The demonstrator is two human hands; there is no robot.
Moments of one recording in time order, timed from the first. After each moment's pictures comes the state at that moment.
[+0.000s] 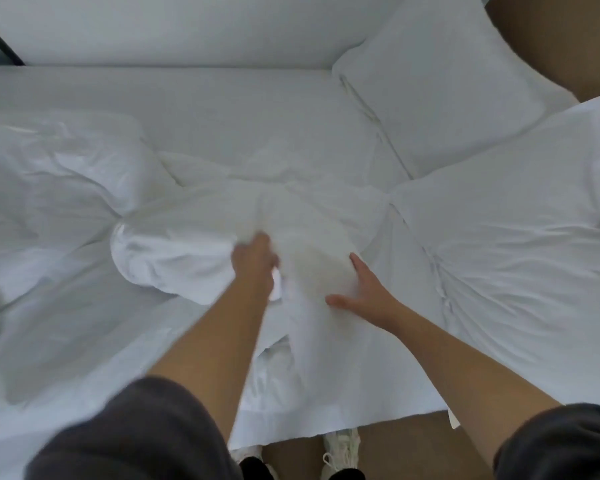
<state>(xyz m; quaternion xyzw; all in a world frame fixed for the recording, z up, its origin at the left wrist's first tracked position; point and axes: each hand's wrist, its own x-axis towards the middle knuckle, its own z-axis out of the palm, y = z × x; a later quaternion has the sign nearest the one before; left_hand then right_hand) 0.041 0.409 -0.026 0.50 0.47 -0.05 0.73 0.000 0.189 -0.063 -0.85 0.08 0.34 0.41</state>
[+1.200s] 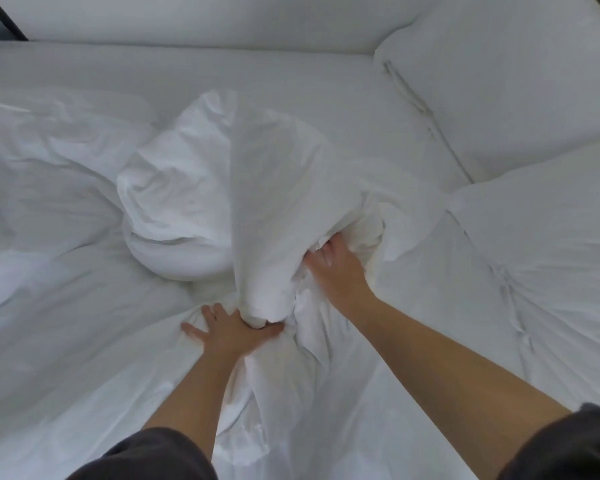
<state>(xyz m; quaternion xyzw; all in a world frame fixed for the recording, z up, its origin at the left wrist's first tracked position) -0.003 0.509 -0.216 0.86 0.25 -0.42 0.14 0.080 0.343 -0.151 -0.87 0.06 0.18 0.46</state>
